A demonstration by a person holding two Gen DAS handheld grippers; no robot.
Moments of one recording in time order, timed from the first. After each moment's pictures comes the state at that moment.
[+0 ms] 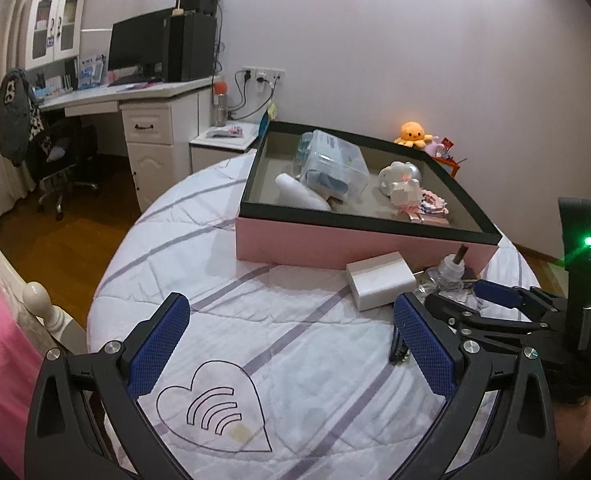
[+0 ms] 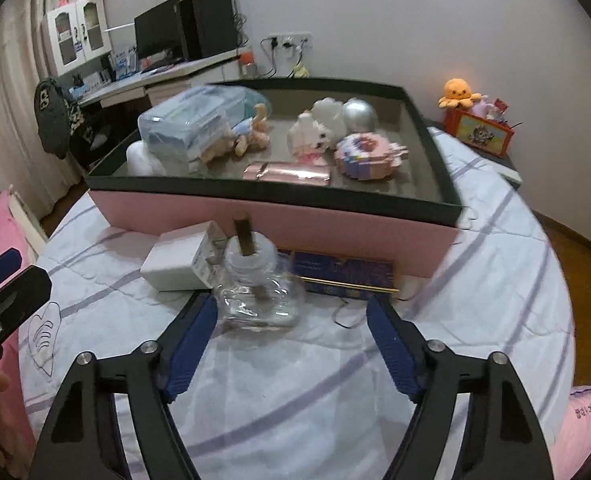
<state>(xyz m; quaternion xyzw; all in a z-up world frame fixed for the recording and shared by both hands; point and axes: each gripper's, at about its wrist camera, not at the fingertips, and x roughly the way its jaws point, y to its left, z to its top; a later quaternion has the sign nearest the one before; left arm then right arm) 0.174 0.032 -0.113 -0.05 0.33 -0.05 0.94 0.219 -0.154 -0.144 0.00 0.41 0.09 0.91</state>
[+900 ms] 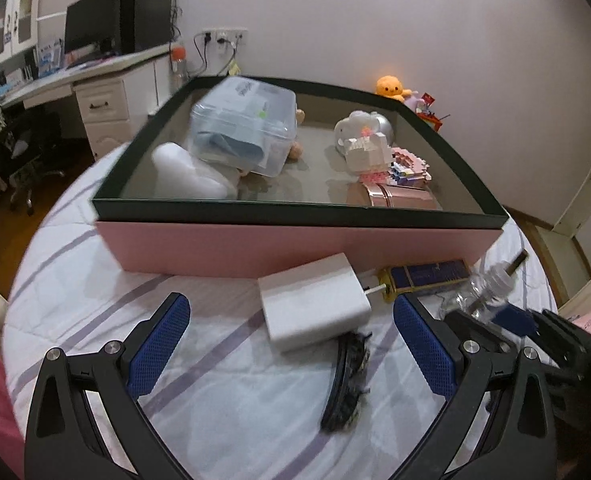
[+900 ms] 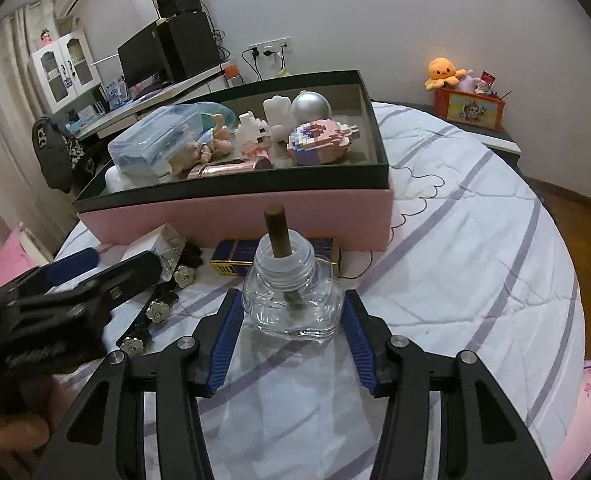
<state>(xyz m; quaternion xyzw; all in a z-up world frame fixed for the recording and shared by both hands) 0.246 -0.032 -0.143 -0.03 0.40 -0.10 0.91 0.211 -0.205 -0.151 0.07 0.40 0.09 0.91</state>
